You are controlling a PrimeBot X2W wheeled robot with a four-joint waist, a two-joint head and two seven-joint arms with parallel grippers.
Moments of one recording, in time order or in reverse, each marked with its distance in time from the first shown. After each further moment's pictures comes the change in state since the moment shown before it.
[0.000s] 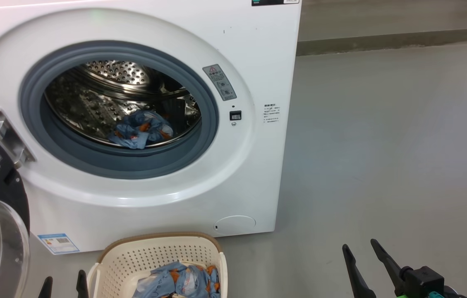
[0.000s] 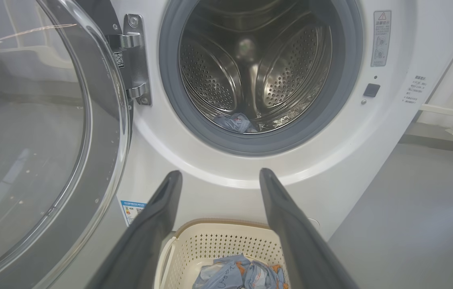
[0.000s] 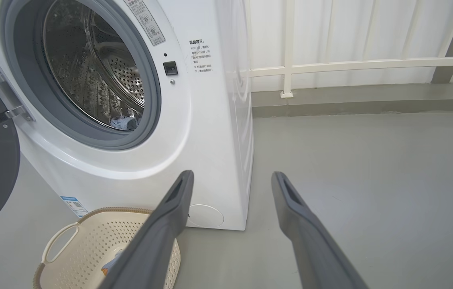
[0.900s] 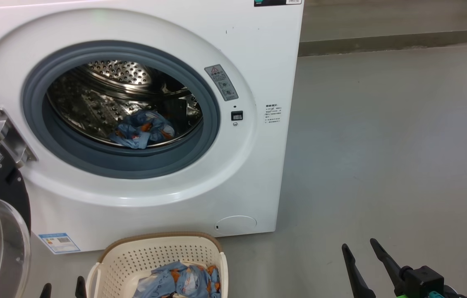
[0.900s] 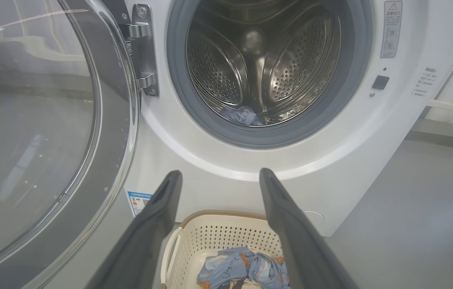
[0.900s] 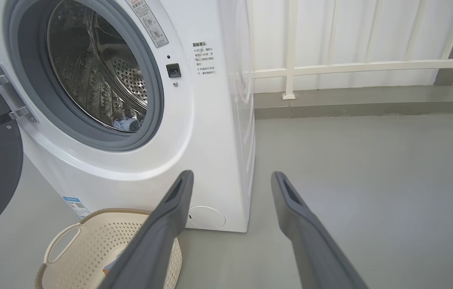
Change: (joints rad) left arm 0.021 0.000 0.001 0.003 -0.001 0.000 0.000; right arm 0.000 0.000 0.000 -0.004 0.000 0.000 0.000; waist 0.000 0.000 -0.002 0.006
